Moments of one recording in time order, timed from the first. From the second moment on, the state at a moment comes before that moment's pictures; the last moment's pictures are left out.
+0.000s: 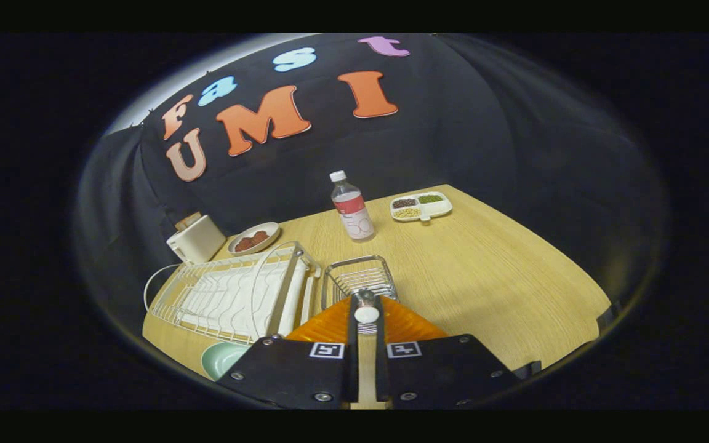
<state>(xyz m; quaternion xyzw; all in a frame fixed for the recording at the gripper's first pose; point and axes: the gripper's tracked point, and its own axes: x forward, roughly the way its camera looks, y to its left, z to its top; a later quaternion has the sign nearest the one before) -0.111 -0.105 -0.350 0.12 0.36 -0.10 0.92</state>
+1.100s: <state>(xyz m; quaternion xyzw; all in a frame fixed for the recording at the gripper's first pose) -0.143 -0.081 -0.232 0.10 0.33 -0.05 0.94</state>
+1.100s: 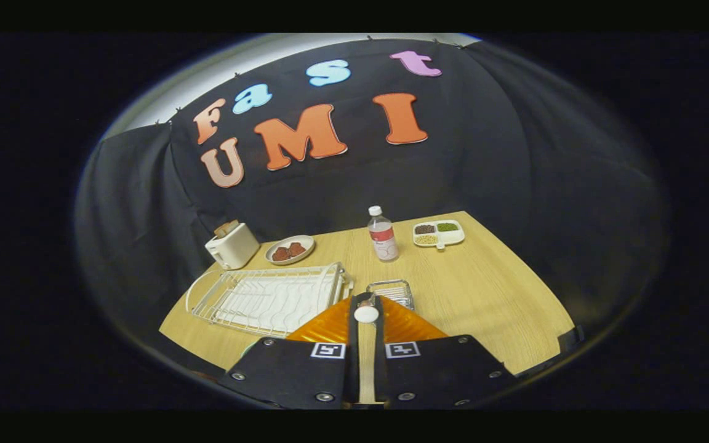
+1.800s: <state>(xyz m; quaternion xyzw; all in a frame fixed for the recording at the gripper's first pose) -0.215 -0.016 -0.261 0.11 0.39 0.04 0.91</state>
